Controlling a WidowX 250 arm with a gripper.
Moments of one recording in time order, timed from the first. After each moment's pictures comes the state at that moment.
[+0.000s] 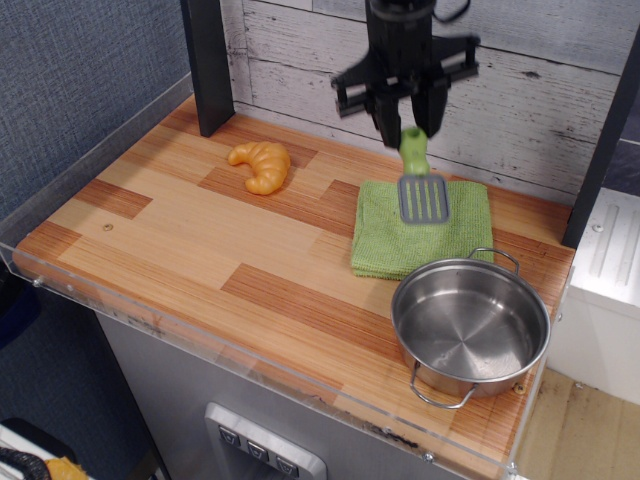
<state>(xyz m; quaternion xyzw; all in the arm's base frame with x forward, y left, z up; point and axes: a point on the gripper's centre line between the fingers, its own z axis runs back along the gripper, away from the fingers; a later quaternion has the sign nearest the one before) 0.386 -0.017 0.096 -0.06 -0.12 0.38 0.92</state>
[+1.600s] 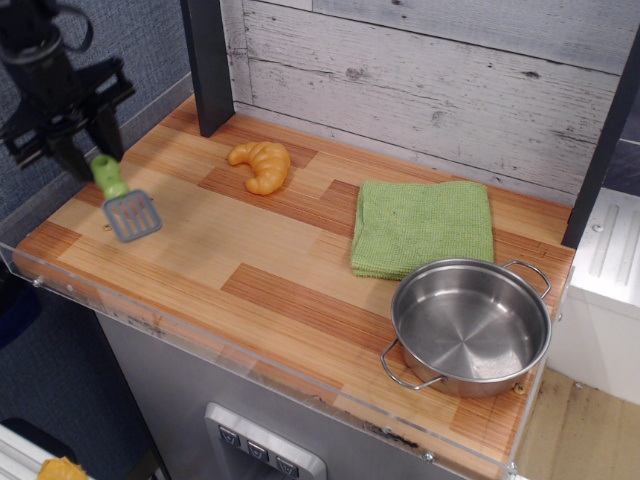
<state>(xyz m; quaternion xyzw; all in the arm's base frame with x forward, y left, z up) 0.264 0.205 0.060 -0.03 -0.10 0.61 0.78</state>
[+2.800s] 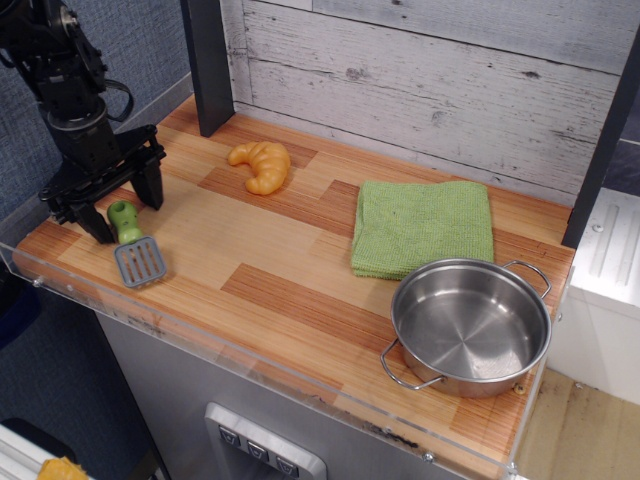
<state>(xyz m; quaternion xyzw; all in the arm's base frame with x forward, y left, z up) 0.270 0.187 0.010 -0.02 -0.06 0.61 0.79</state>
